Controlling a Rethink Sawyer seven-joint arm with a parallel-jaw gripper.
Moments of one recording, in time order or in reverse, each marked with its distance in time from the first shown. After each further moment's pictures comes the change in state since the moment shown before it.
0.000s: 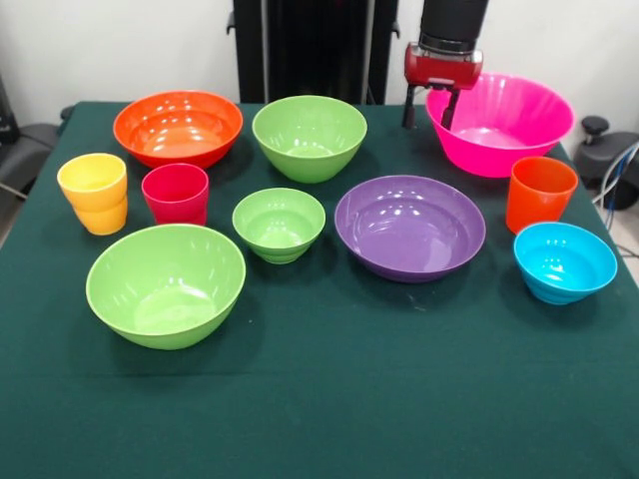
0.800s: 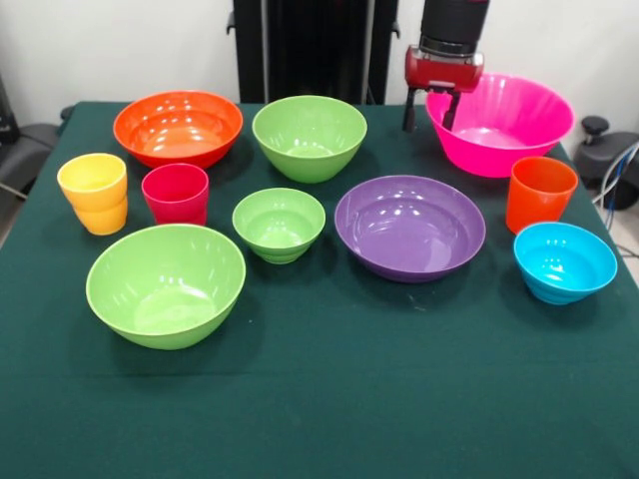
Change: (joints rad) arm 0.001 0.000 -0.002 -0.015 0.000 0.000 0.000
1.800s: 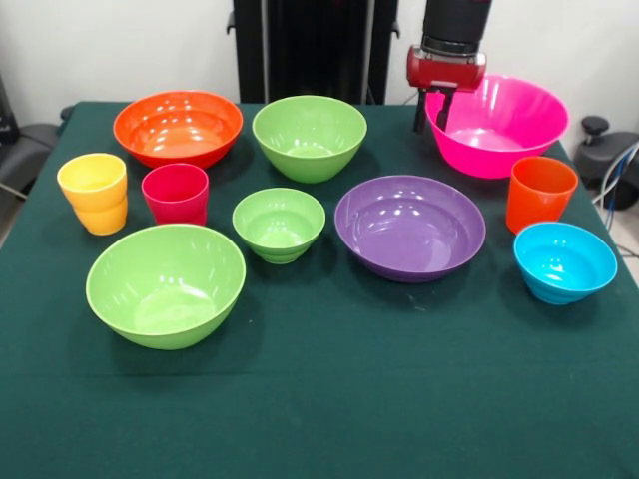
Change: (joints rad) arm 0.003 -0.007 0.000 -0.003 -0.001 0.000 0.000
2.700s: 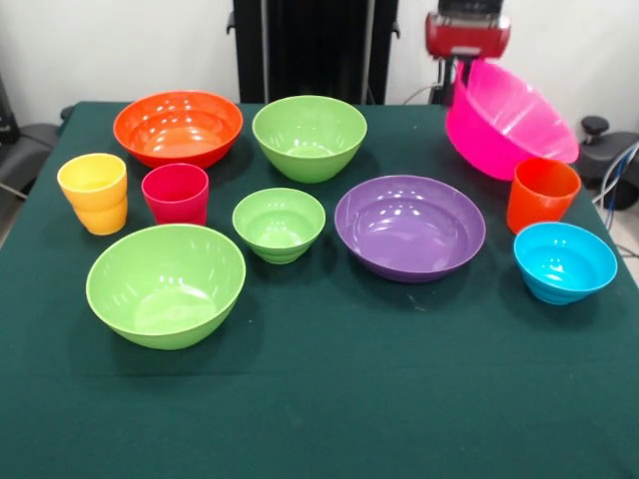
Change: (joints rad) arm -0.090 -0.254 0.099 0.075 0.005 0.153 0.000
